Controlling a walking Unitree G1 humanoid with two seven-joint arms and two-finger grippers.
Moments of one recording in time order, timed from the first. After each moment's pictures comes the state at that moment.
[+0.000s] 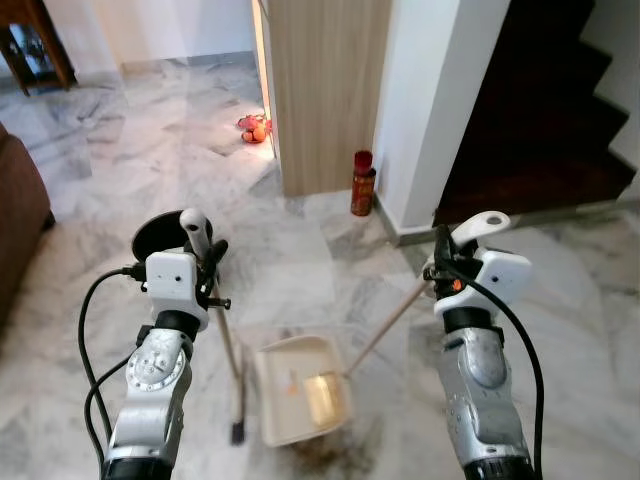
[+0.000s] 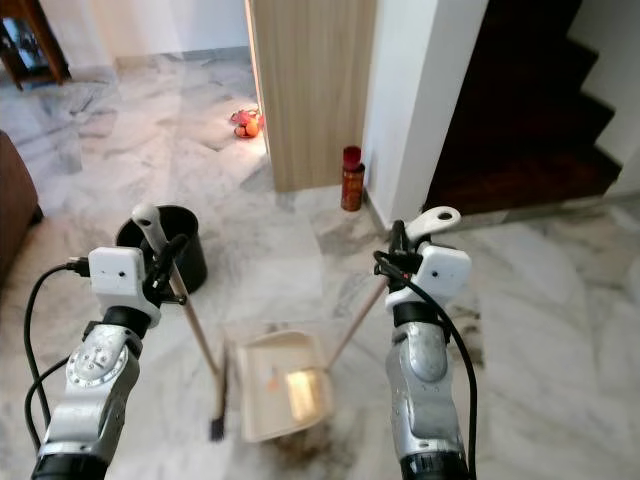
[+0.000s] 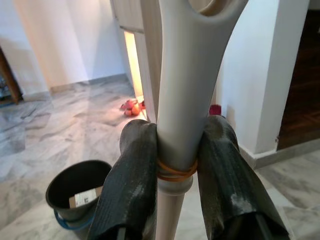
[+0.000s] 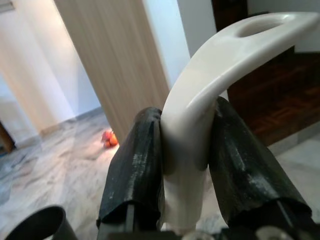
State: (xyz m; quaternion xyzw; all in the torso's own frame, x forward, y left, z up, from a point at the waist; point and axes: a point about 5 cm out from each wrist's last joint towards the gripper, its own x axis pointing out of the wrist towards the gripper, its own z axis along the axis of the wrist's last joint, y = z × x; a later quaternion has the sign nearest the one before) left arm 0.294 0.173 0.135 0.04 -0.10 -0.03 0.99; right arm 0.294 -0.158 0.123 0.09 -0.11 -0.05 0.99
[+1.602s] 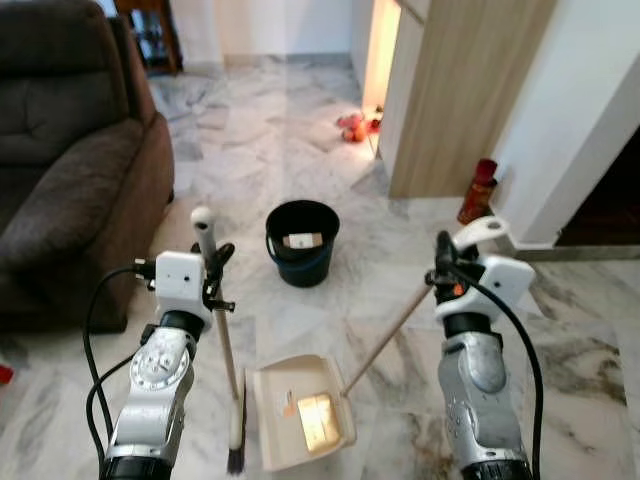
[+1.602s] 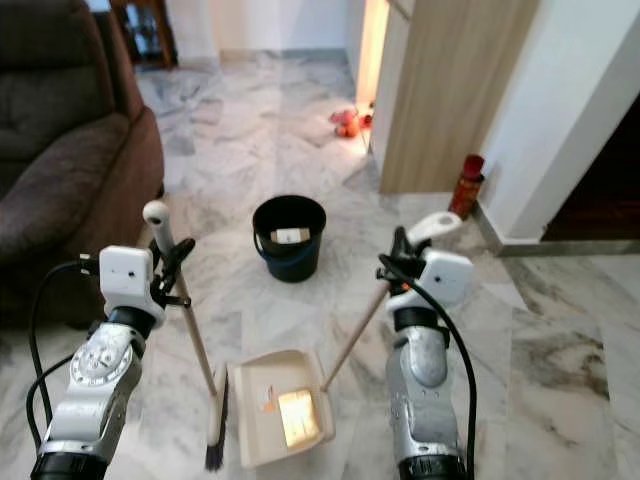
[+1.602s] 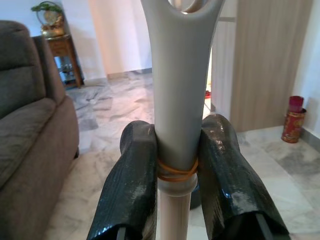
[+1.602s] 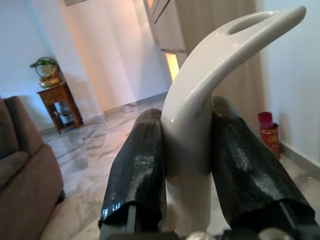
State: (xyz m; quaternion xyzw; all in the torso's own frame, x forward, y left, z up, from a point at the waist) left arm 0.294 0.176 0.133 0.06 -0.08 -0.03 0.99; right arm 0.296 -0.150 0.124 0.10 -0.11 -0.03 0.99
